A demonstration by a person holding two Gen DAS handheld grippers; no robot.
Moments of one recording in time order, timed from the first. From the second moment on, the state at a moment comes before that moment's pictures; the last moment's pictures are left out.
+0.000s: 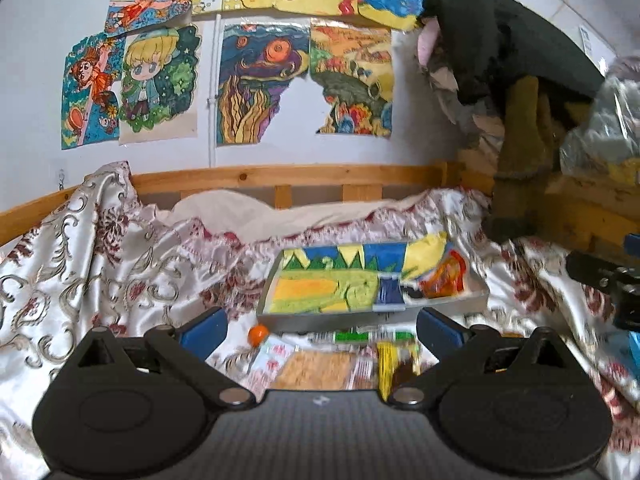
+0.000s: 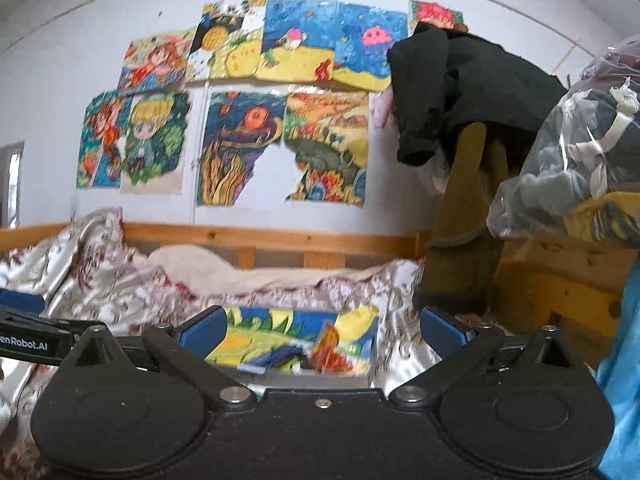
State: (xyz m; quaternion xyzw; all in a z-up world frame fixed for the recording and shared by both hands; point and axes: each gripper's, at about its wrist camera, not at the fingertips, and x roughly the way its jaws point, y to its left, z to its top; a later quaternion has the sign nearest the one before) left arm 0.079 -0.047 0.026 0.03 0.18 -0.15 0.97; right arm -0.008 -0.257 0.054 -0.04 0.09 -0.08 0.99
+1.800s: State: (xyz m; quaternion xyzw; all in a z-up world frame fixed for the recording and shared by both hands) left arm 0.086 -0.024 -0.027 0.04 0.35 -0.06 0.94; right arm 0.011 -0.222 -0.003 -0.09 0.30 -0.06 0.95
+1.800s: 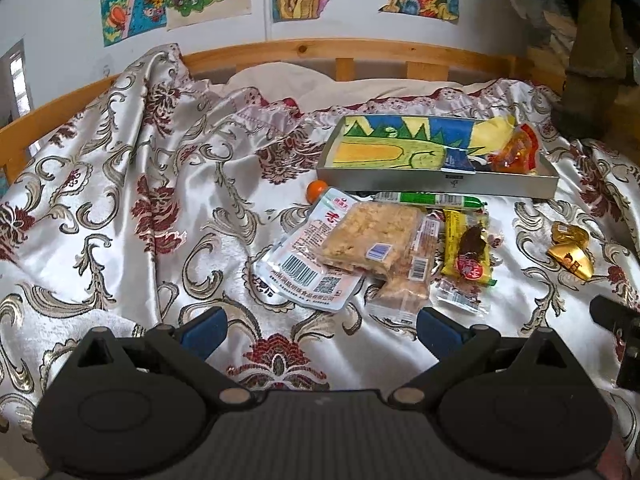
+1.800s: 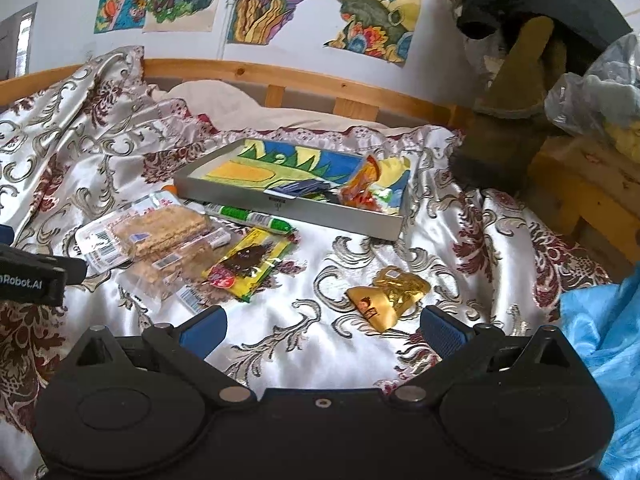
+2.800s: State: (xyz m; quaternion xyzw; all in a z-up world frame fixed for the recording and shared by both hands) left arm 0.166 -0.117 -0.045 0.06 0.29 -0.27 0.92; right arm 0.097 -0.320 -0.006 -0.06 0.26 -0.06 0.96
